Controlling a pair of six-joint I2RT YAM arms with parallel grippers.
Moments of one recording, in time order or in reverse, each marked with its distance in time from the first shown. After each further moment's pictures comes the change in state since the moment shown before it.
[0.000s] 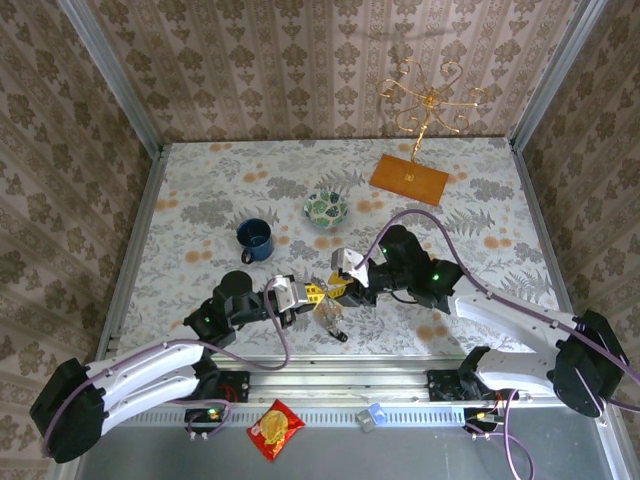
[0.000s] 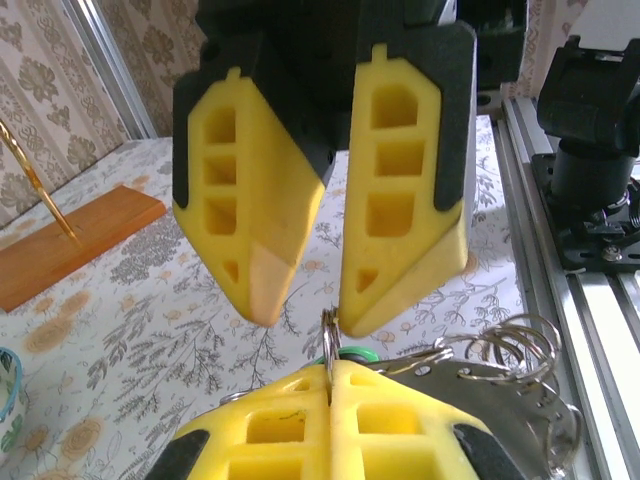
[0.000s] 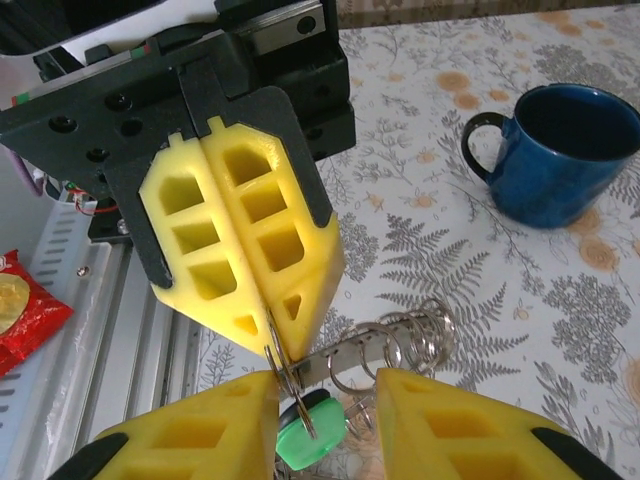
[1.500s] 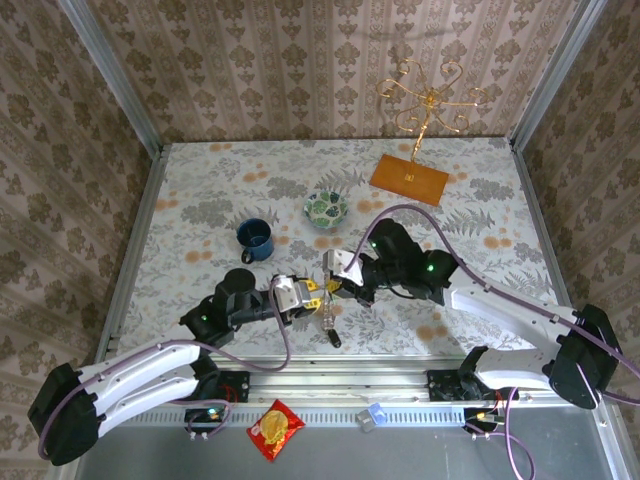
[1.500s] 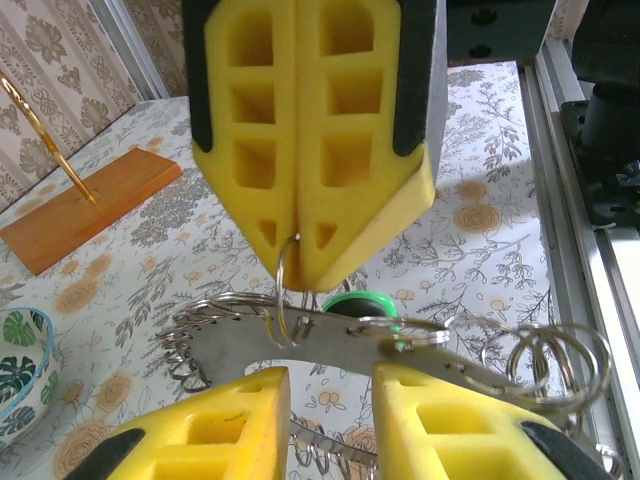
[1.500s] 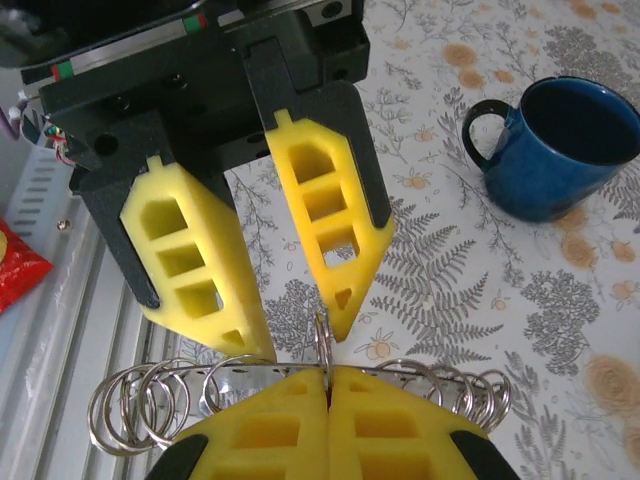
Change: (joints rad) left arm -0.018 -0.032 0.067 -0.209 -0.084 0.085; right arm 0.052 0.053 0.172 -0.242 0.108 -0.154
